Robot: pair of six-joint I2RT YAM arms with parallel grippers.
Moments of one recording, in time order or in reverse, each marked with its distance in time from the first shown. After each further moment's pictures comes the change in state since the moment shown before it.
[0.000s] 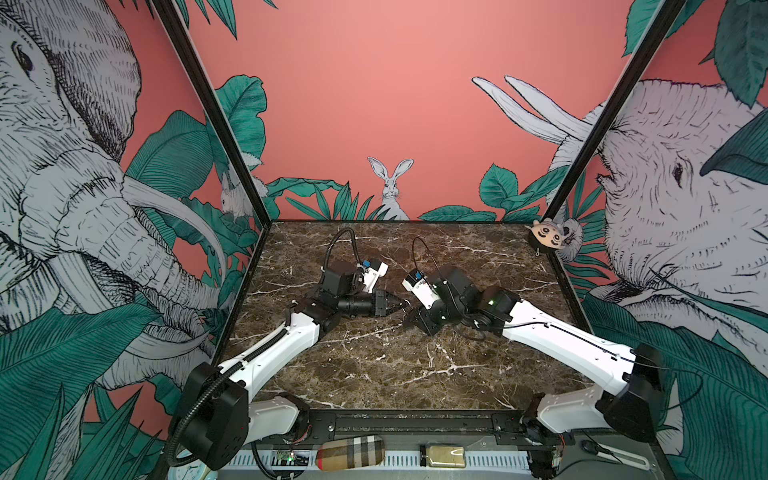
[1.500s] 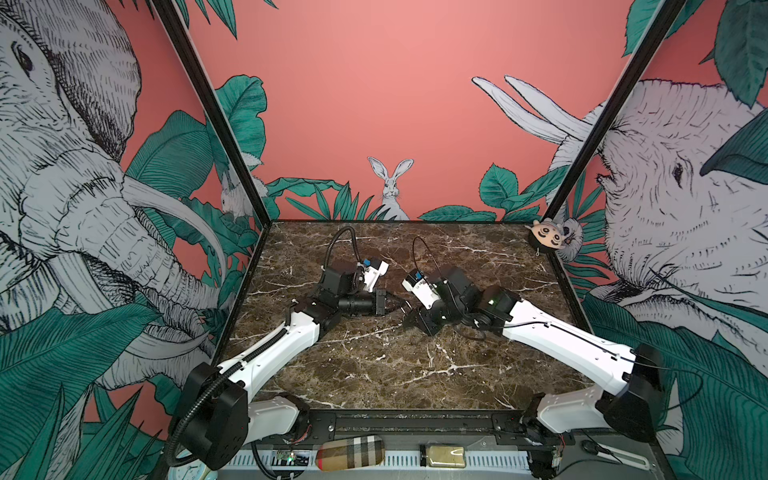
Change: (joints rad) left arm 0.000 0.000 0.016 -0.011 -0.015 0.004; right arm -0.001 0.000 0.000 -0.002 -0.020 0.000
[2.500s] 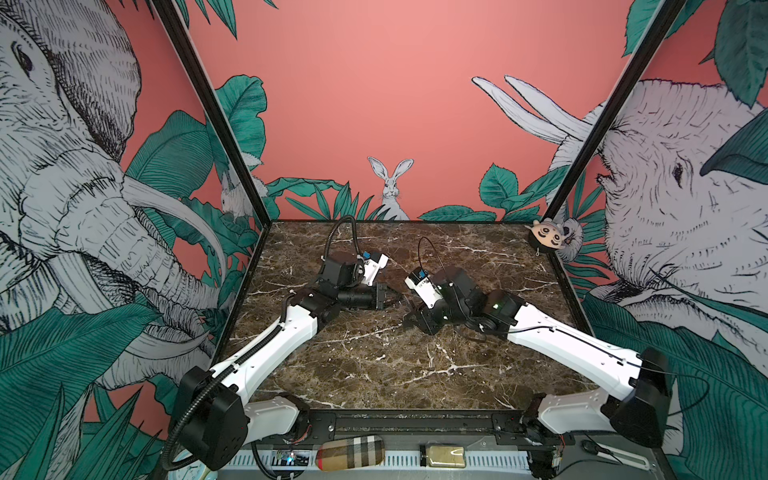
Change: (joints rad) left arm -0.005 -0.003 0.122 -0.182 -0.069 0.091; right arm -0.006 -0.045 -0.054 0.079 0.025 0.029
